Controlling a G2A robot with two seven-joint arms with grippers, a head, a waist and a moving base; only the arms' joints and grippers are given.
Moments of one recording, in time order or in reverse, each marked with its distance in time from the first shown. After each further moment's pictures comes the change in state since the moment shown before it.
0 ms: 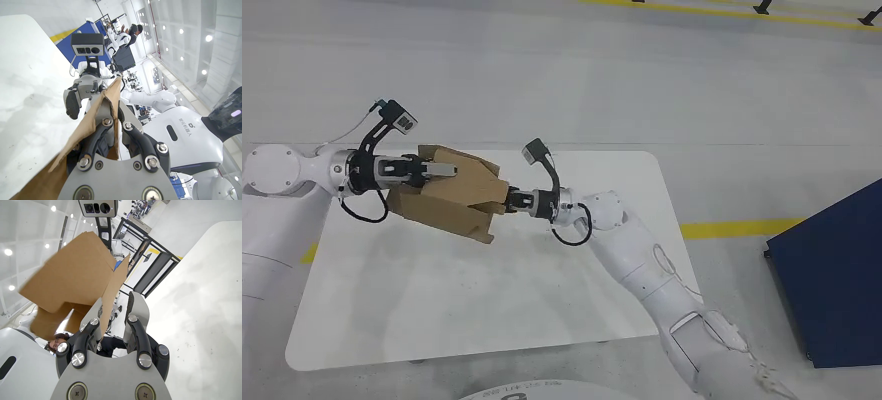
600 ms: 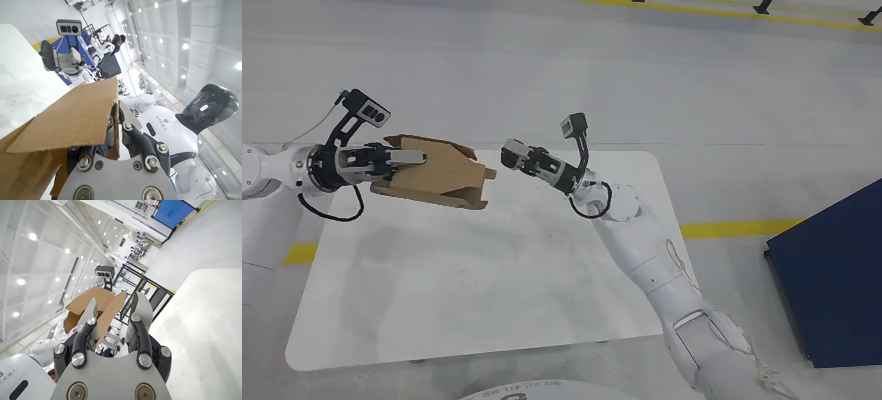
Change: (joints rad) left arm 0.049 0.023 -0.136 -0.020 -0.160 0.099 -0.100; right arm -0.006 0.007 0.114 0.023 0.059 -0.010 -0.197
